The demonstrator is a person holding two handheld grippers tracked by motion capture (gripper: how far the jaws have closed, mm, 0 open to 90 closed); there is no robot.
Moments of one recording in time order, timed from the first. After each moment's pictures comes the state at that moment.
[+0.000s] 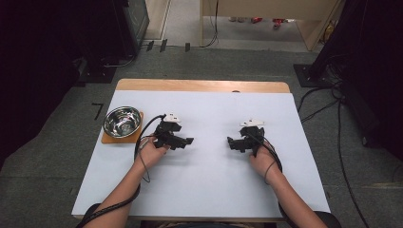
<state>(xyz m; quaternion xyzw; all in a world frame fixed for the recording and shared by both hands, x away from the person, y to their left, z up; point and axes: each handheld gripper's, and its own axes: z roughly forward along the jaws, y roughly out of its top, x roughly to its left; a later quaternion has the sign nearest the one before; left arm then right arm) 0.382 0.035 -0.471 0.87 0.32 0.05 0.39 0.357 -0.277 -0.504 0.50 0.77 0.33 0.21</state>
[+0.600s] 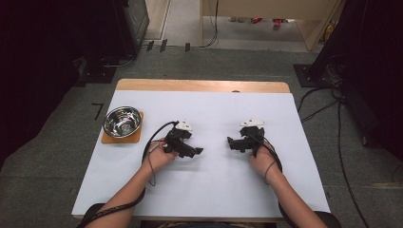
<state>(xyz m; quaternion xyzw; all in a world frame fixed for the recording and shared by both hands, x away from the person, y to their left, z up) 0.370 0.003 -0.486 0.89 0.26 0.02 0.38 0.357 -0.277 -0.504 0.50 0.77 0.33 0.21</state>
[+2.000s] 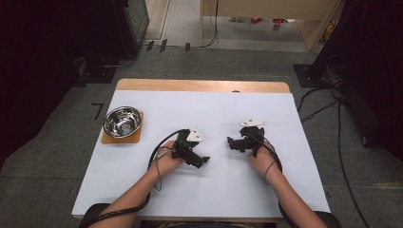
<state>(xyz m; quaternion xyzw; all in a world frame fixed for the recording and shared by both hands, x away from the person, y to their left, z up) 0.350 -0.020 -0.500 0.90 0.20 0.08 0.37 0.357 -0.278 -0.504 0.50 0.77 0.33 0.21</state>
